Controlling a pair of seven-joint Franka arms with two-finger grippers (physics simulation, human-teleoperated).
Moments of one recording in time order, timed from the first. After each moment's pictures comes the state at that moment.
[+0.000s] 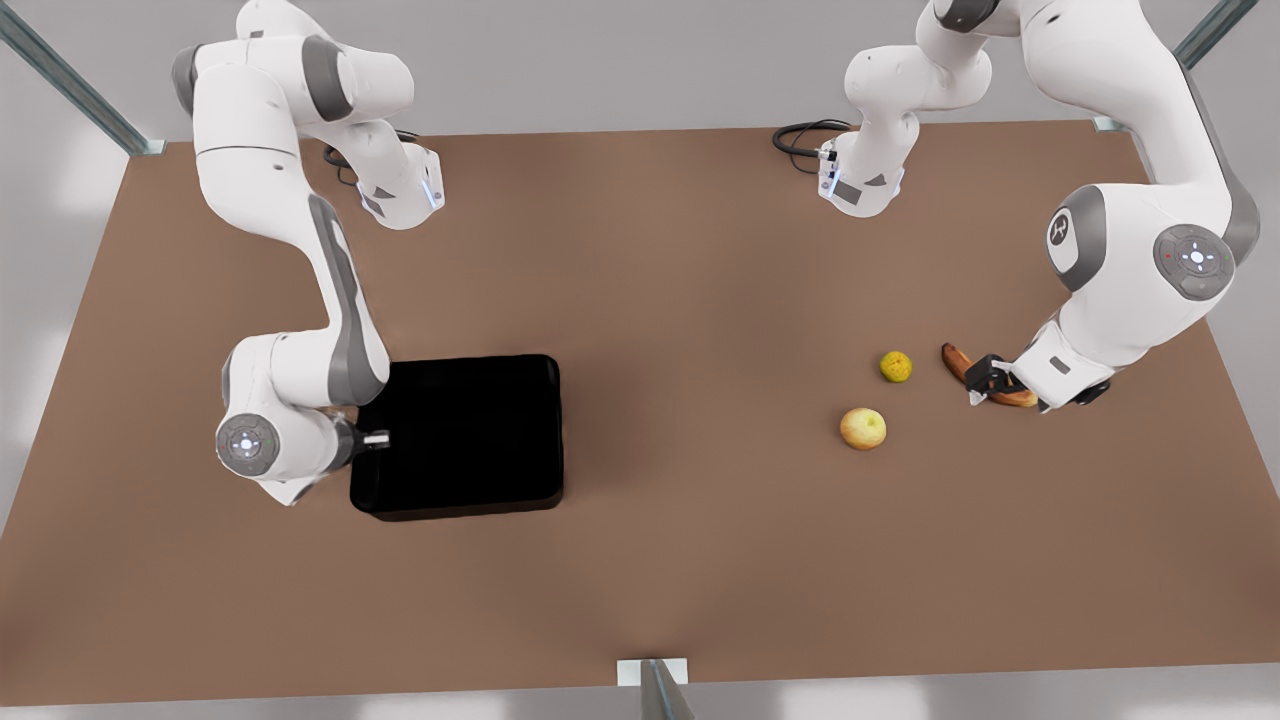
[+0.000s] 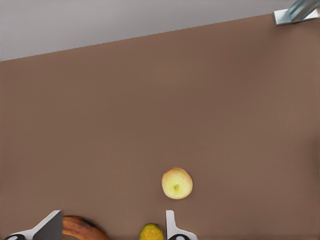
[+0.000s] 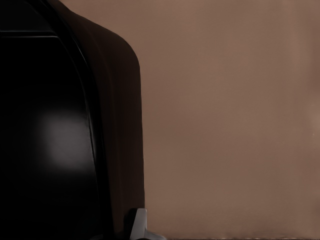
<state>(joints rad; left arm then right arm) -0.02 0.22 -0.04 -1.50 0.03 1.78 0.10 0.21 0.51 -0.17 -1.49 0.06 1.71 0.00</state>
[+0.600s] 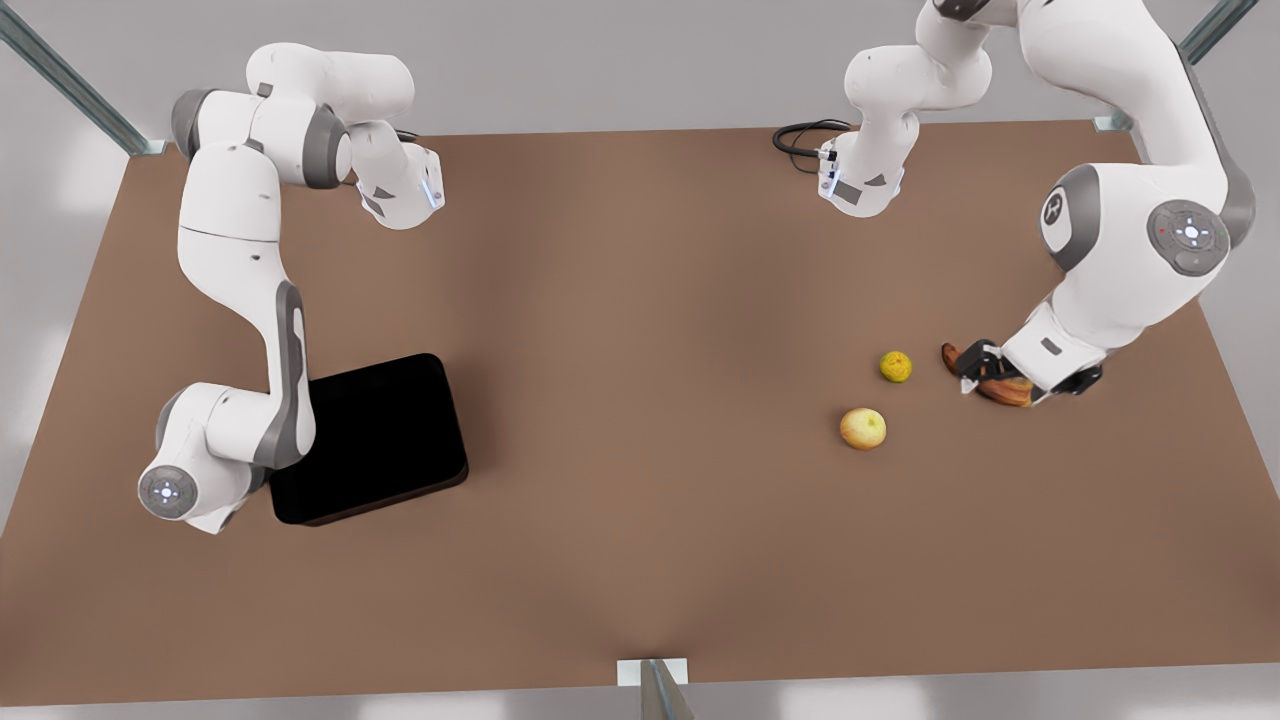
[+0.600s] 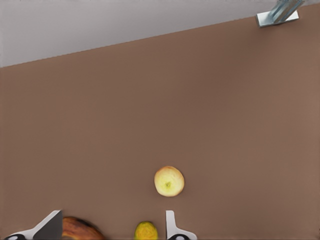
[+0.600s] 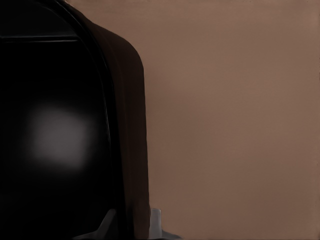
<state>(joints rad) -0.02 0.16 -0.07 -1.51 0.02 1.77 0.11 0.18 0.73 -0.39 -1.46 0.07 1.84 -0.48</state>
